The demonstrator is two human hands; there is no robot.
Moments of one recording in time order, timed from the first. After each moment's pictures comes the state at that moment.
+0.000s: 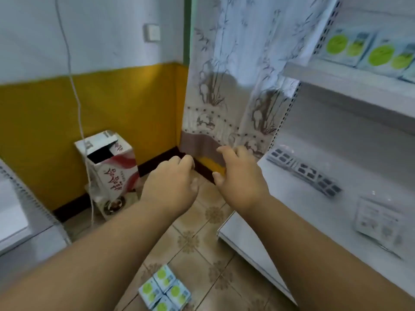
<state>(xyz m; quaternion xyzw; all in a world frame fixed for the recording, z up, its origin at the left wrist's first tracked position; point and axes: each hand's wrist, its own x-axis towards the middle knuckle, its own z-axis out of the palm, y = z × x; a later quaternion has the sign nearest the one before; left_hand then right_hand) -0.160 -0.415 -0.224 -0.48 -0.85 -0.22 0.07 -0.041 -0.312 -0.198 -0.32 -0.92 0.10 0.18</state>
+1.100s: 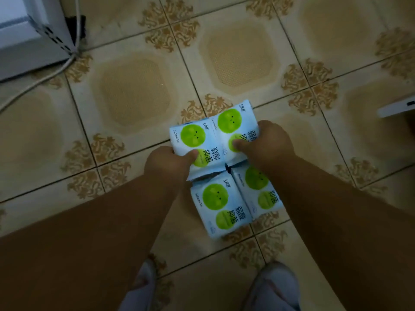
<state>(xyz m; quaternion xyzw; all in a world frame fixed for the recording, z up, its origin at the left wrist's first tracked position) -0.245 -0.547 -1.143 0.18 -0.84 -0.40 -0.32 -0.206 -0.354 -1.141 -0.36 -0.86 0.30 -0.18</state>
